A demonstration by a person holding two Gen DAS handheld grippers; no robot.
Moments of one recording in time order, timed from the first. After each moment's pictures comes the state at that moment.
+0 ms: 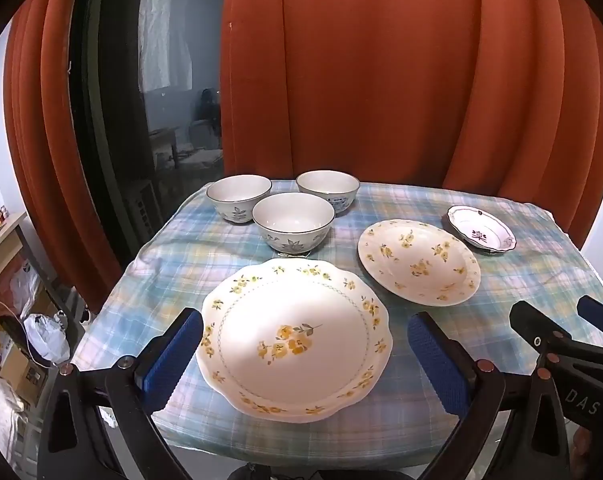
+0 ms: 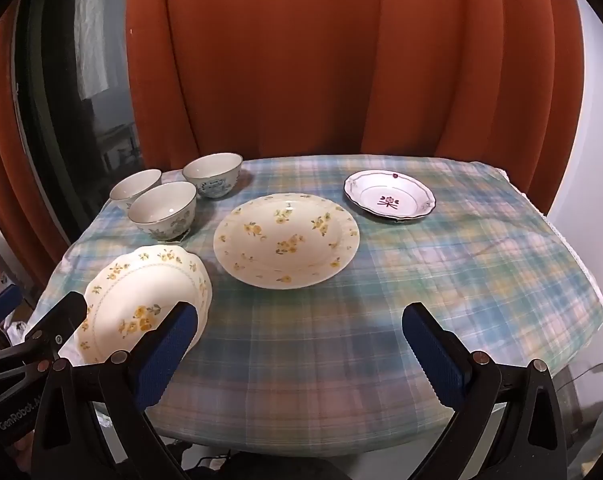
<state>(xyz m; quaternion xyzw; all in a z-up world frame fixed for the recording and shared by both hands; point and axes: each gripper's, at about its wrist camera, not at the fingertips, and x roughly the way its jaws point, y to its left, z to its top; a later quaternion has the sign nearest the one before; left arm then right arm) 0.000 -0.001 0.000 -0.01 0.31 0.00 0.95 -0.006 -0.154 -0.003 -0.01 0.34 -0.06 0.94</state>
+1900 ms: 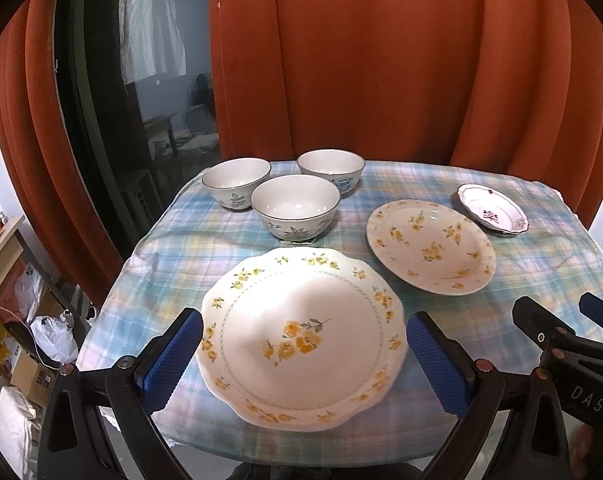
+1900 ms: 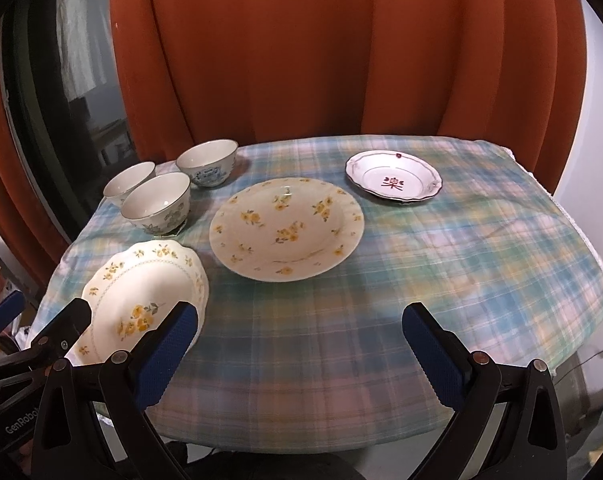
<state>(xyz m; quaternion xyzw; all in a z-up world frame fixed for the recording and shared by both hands) 0.028 0.011 -0.012 -0.03 0.35 -0.01 0.94 0.015 -0.156 -0.014 0.01 0.37 -0.06 0.93</state>
